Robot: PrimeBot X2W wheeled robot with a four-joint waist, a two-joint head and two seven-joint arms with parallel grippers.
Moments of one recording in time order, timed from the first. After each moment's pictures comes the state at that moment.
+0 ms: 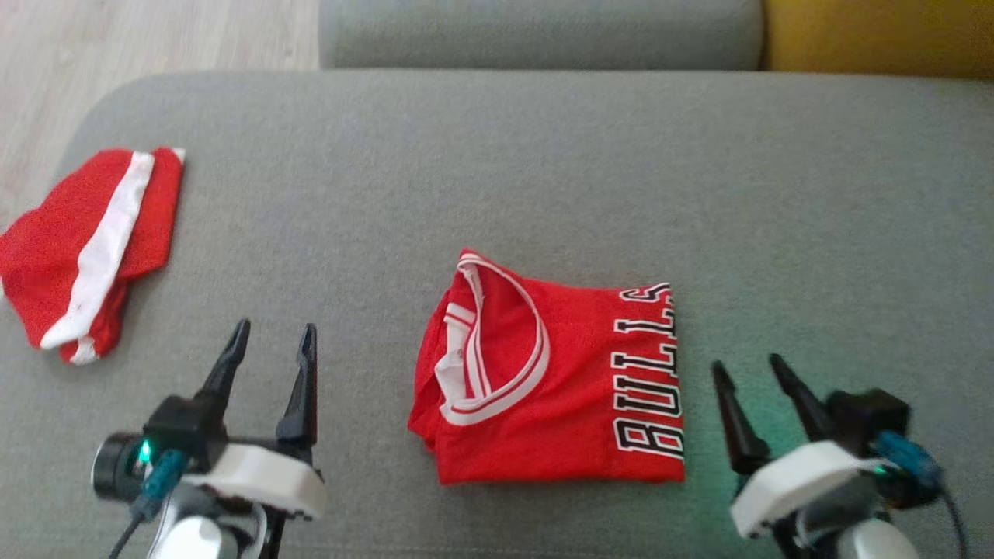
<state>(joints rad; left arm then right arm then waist) 0.02 0.29 -0.35 0.02 -0.30 0.19 -0.20 0.10 -0.04 0.07 0.06 0.17 0.12 0.09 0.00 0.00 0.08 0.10</state>
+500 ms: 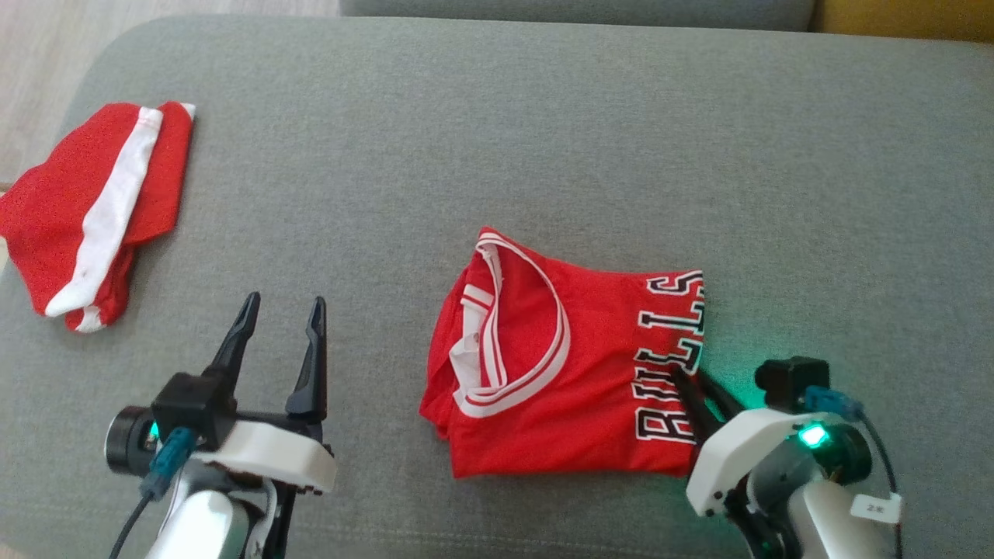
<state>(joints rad) -0.07 0.26 -0.36 0.08 -0.30 0.17 -0.24 -0.10 -0.05 0.18 0.36 0.26 0.12 0.18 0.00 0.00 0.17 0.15</state>
